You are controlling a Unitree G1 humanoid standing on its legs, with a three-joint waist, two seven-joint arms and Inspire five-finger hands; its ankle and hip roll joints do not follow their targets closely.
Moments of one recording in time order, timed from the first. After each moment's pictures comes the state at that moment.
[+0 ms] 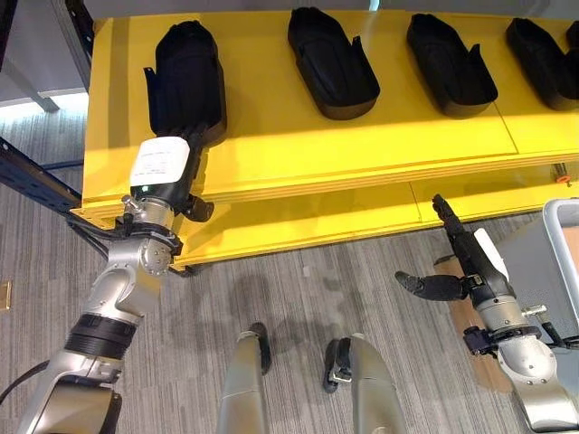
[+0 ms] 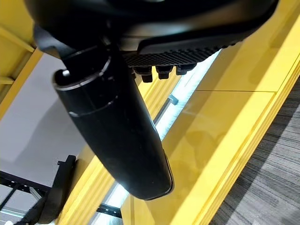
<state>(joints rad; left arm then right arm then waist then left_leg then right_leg) -0.51 0.78 -0.19 0.21 0.63 0.11 0.12 0.16 -0.52 -0.09 -0.23 0.00 -0.10 0.03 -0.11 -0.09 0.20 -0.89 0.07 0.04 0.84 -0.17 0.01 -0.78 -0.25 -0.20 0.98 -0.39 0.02</state>
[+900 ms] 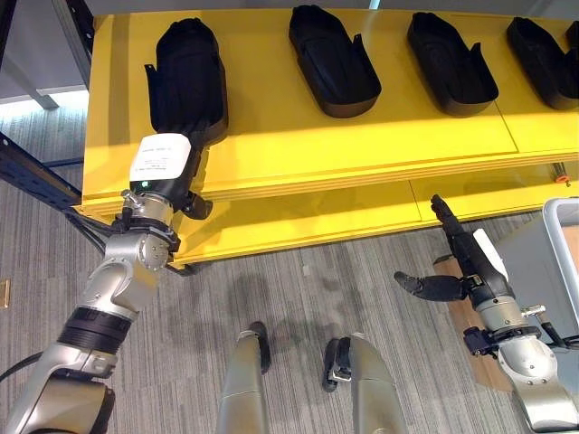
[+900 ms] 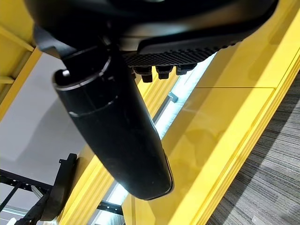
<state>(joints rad) -0.53 0.82 -0.23 0.21 0.61 0.11 0.12 0.16 -0.52 -0.09 -0.23 0.00 -0.10 0.04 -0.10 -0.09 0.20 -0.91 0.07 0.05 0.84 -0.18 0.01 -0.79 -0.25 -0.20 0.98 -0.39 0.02</state>
